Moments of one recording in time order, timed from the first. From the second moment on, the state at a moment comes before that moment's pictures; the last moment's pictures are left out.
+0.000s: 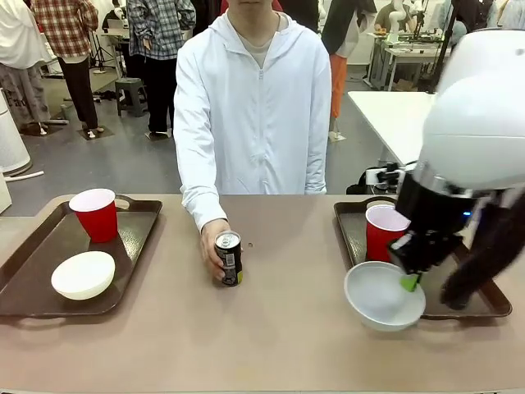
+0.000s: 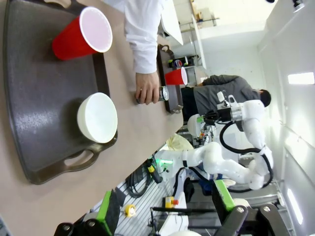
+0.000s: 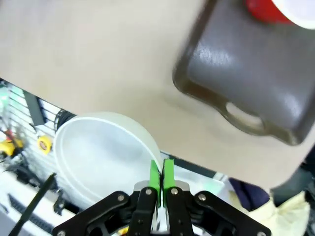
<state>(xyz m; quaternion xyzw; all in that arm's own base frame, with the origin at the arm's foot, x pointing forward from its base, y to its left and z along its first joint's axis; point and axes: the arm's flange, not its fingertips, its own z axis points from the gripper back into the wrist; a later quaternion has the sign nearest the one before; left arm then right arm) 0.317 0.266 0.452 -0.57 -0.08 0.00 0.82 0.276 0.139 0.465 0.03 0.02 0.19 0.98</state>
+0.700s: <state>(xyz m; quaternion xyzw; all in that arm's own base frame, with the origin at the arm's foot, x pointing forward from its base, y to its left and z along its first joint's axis) 0.317 0.266 0.453 -0.57 -0.08 0.00 0.82 0.314 0.035 0.453 0.10 0.02 0.08 0.99</state>
